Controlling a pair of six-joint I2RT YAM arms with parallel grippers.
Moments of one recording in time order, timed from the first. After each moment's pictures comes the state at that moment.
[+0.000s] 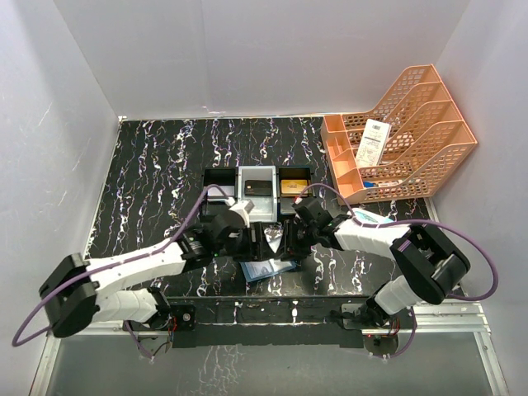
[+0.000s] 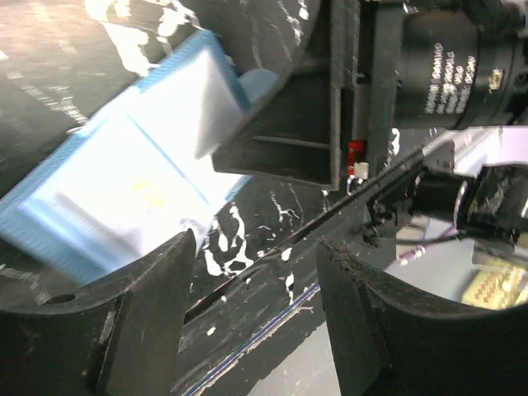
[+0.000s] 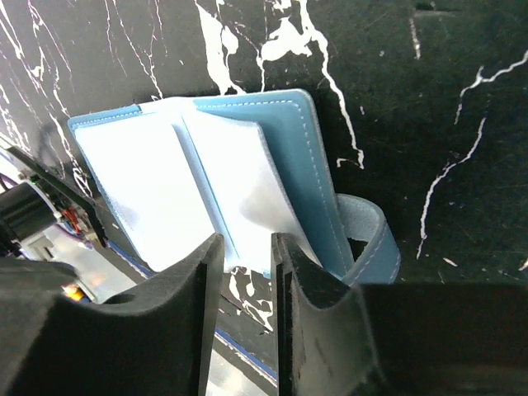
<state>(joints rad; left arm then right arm) -0.98 1.22 0.64 -0.13 0.10 -0.88 0.69 1.48 0.64 -0.14 -0.39 0.85</state>
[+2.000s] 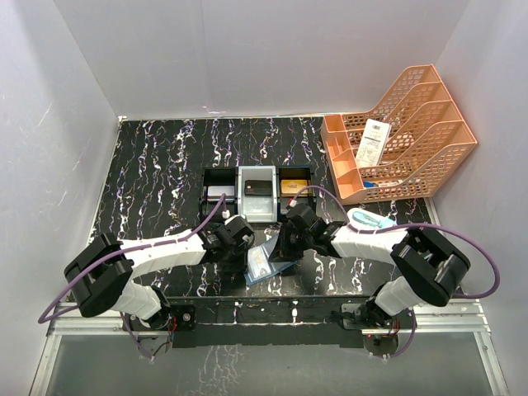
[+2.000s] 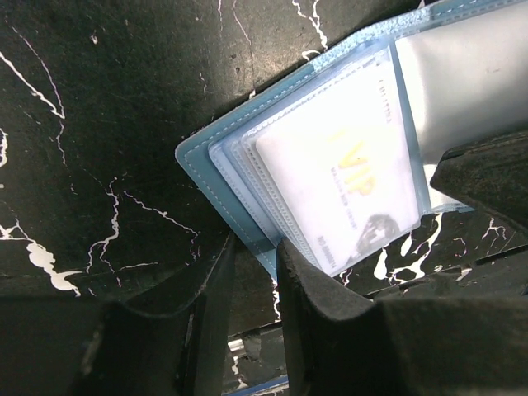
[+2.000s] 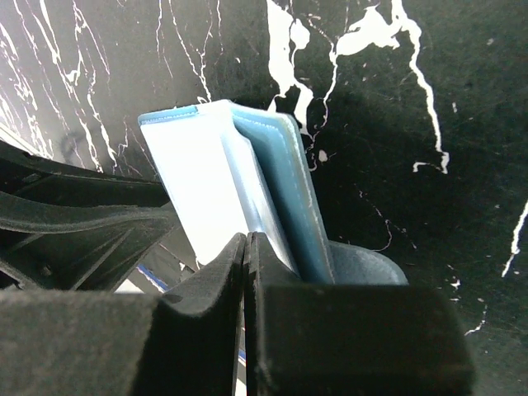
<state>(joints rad) -0.95 1.40 0.68 -0.49 -0.05 -0.87 0.80 1.46 0.62 -0.03 -0.29 0.94</state>
